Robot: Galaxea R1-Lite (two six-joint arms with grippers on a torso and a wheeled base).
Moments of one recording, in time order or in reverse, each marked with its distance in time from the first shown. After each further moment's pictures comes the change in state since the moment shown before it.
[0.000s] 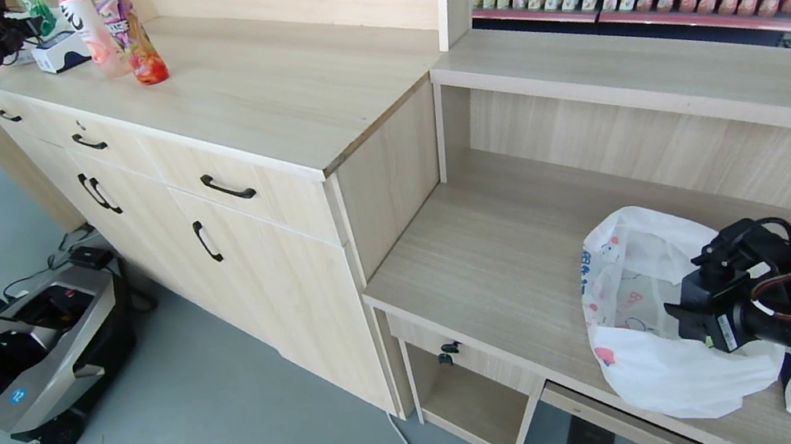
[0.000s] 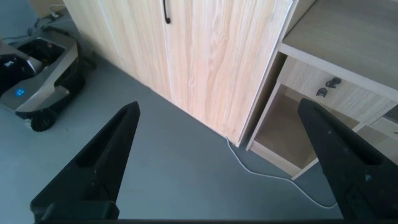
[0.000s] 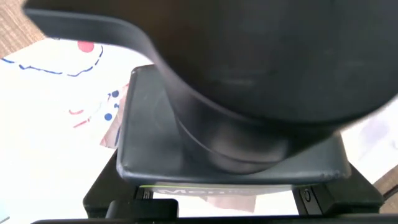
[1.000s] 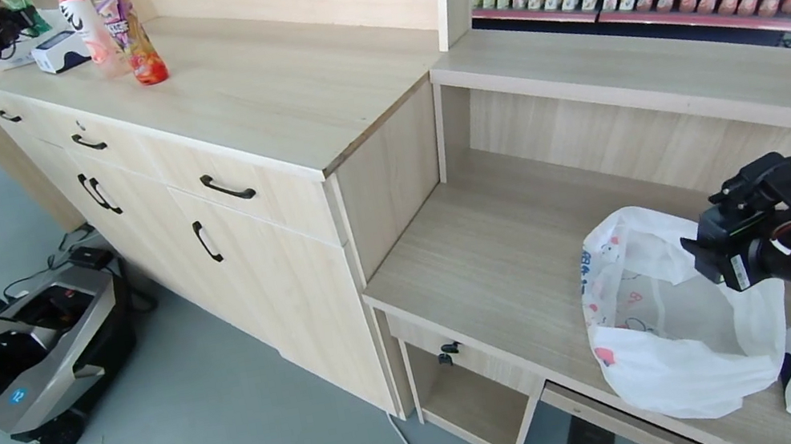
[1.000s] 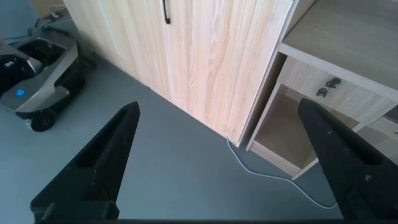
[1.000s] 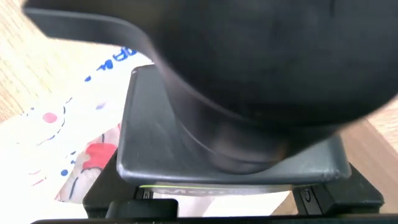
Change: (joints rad) left arm 0.000 0.000 0.000 0.000 0.000 0.000; right arm -0.002 -0.143 -0.113 0.068 -0.105 -0.101
